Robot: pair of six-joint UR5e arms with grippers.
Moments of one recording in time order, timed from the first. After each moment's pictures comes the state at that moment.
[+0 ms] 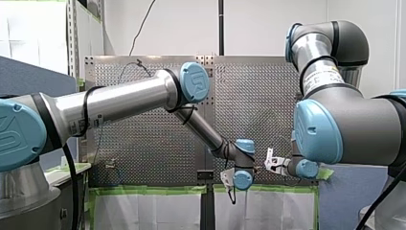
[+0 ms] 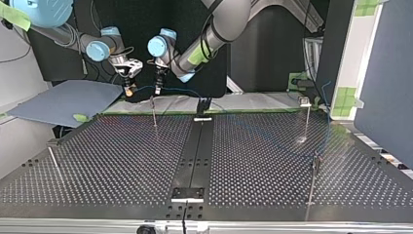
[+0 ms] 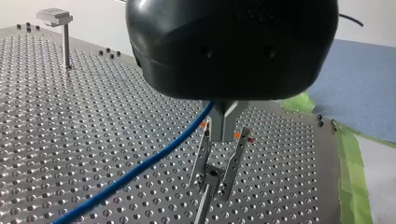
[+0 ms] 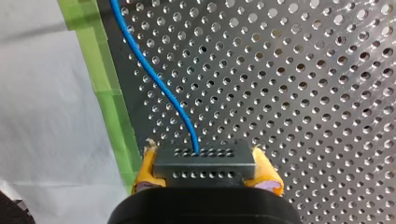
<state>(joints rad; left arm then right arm) -0.88 -2.84 -1.00 -2.52 -2.11 -1.96 1.67 -0.67 1.84 -0.92 1.18 1.73</state>
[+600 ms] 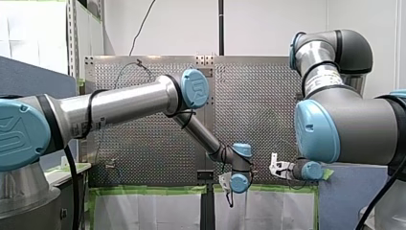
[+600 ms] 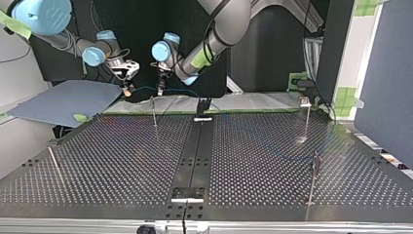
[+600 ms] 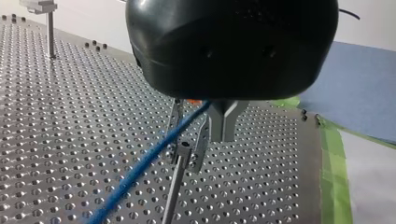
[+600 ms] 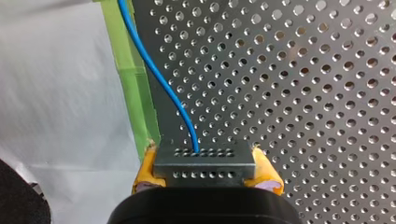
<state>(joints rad) -0.85 -2.88 -0.96 -2.53 -2.05 -1.96 1.62 -0.61 1.75 -0.82 1.12 1.67</state>
